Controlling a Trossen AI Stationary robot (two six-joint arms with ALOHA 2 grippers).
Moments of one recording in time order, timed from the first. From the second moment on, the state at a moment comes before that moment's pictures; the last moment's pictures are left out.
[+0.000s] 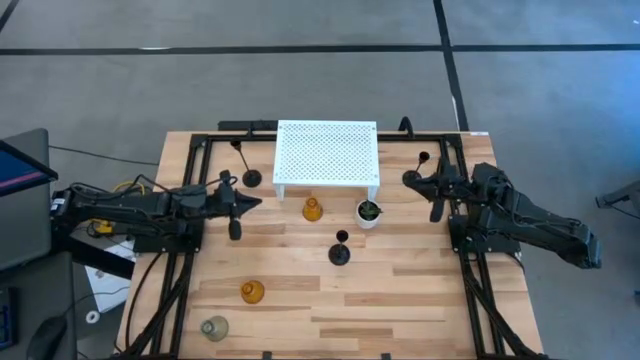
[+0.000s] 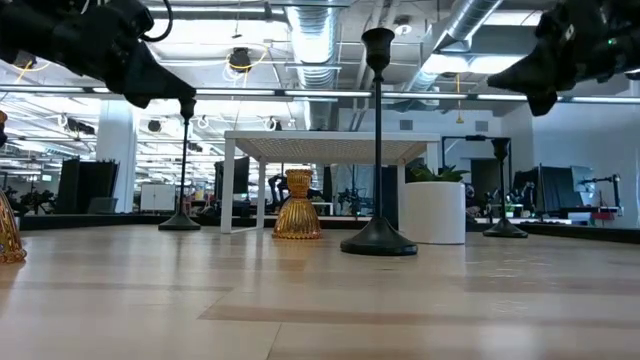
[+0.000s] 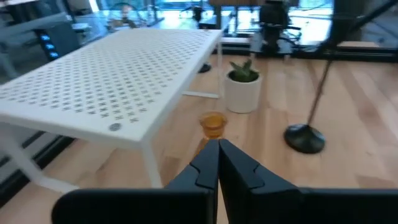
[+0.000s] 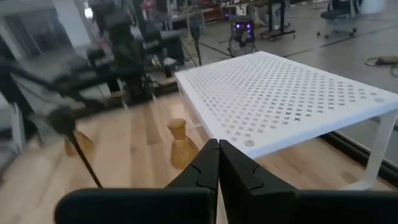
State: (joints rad) left arm -0.03 0.35 0.28 -0.04 -0.31 0.02; right arm -0.43 0.23 0.31 -0.22 -0.16 0.16
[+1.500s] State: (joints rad) left arm -0.16 0.29 0.28 -0.28 -1.10 -0.22; right arm -0.39 0.23 0.32 -0.22 -0.10 0.15
